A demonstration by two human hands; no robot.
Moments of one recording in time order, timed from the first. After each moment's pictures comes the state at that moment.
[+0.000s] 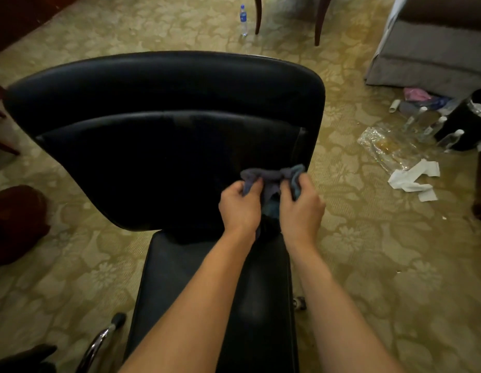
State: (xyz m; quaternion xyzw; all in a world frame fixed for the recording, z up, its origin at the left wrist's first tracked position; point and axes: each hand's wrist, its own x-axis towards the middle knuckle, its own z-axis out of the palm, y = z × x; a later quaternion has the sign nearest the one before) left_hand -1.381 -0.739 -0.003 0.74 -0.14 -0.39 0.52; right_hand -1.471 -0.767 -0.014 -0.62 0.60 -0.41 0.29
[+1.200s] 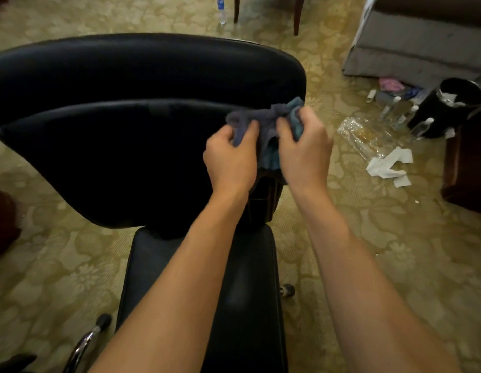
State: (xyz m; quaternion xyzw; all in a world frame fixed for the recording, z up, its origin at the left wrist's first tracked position) left_hand -1.387 -0.771 0.062 0.71 -0.29 -0.28 0.58; right_hand -1.479 -0.816 0.062 -0.65 0.55 -0.44 0.27
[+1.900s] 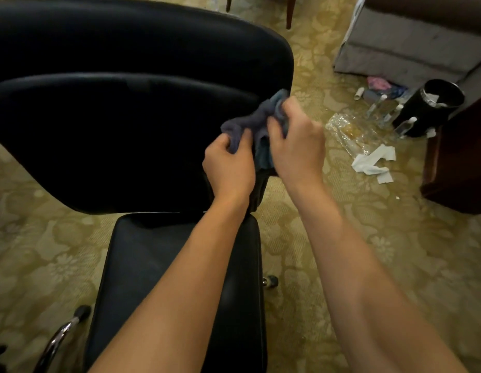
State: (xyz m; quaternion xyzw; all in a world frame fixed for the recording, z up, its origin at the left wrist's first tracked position) left_hand -1.423 -0.758 0.034 0.71 -0.22 -0.30 0.59; right_hand -1.503 -0.812 0.050 -0.74 0.53 -0.37 0.17
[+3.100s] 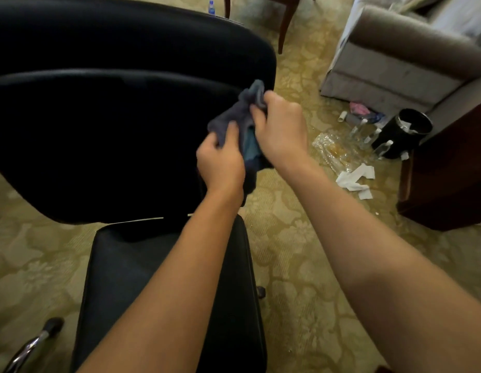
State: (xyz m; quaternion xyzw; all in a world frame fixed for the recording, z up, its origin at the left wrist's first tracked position) left_hand -1.395 -0.751 0.038 0.65 -0.11 -0.34 0.68; right_hand -1.461 -0.814 0.076 -0.80 0.52 -0.27 0.14
